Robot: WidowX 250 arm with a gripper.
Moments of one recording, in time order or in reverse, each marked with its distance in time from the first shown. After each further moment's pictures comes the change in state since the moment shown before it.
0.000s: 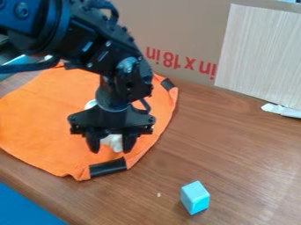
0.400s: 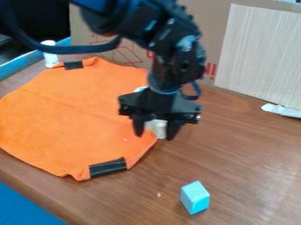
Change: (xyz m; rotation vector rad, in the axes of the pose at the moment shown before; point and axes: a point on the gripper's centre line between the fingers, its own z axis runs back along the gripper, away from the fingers) arm 0.012 -0.063 0.011 -0.073 0.010 -0.157
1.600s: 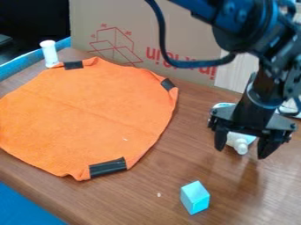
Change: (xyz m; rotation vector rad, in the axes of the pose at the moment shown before) arm -0.005 -0.114 -0.009 -0.092 0.067 -0.118
